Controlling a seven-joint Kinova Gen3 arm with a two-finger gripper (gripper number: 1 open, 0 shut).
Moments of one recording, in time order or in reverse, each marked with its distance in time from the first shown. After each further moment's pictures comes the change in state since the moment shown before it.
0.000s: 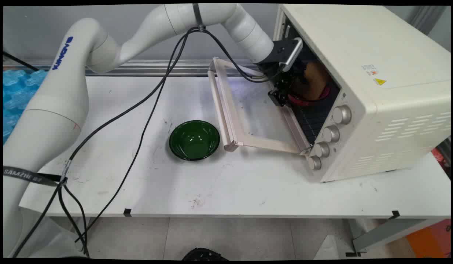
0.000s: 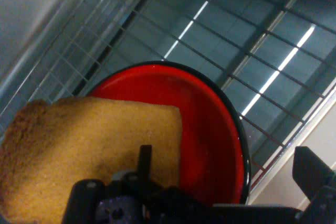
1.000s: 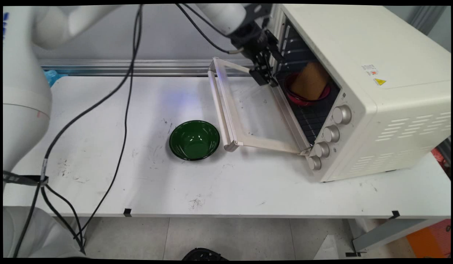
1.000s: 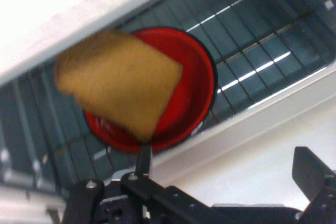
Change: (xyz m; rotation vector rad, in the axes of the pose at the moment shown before) arm 0.028 0.024 -0.128 0.059 -0.068 -0.398
